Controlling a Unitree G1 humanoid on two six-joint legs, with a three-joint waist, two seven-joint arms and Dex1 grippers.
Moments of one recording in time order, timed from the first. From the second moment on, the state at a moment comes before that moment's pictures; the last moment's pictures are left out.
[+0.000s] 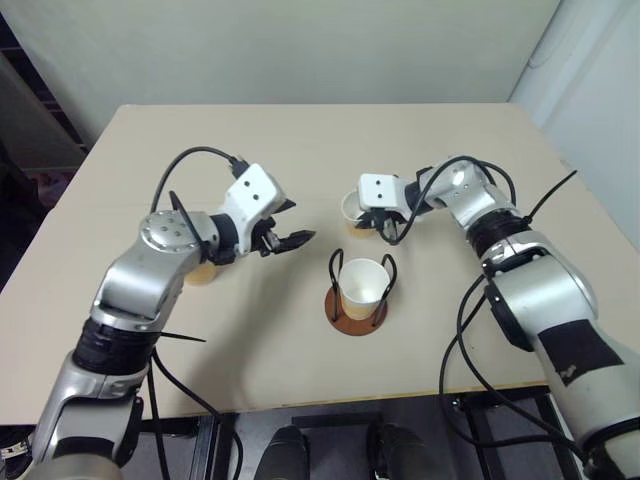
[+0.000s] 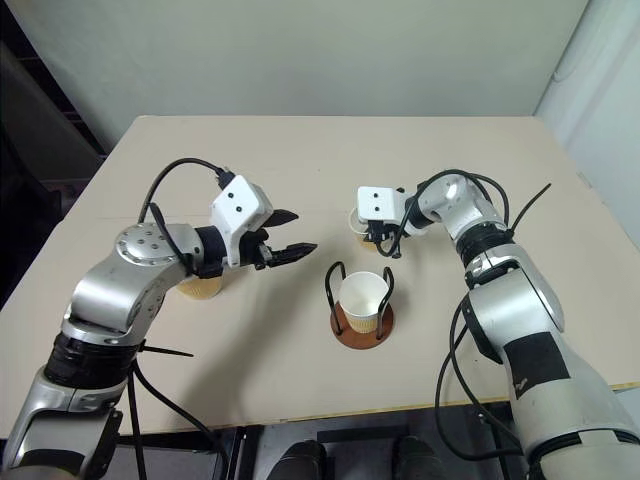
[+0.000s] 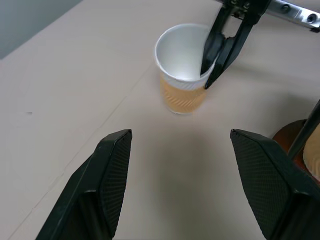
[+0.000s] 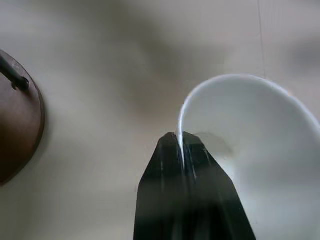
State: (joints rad) left arm -0.64 0.76 -0.08 -0.23 -0.33 0.68 -0.78; right arm -1.39 -0.33 0.36 1.25 -0.24 -0.33 1.24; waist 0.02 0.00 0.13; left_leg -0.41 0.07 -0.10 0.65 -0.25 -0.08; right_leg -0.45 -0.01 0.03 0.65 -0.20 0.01
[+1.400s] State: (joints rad) left arm -0.29 1.14 0.34 -0.41 -0.67 0.63 -1.25; right arm -1.10 -0.64 0.41 0.11 0.25 0.18 1.61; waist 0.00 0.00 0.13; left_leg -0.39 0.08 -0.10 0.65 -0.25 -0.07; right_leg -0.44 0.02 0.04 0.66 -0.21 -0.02
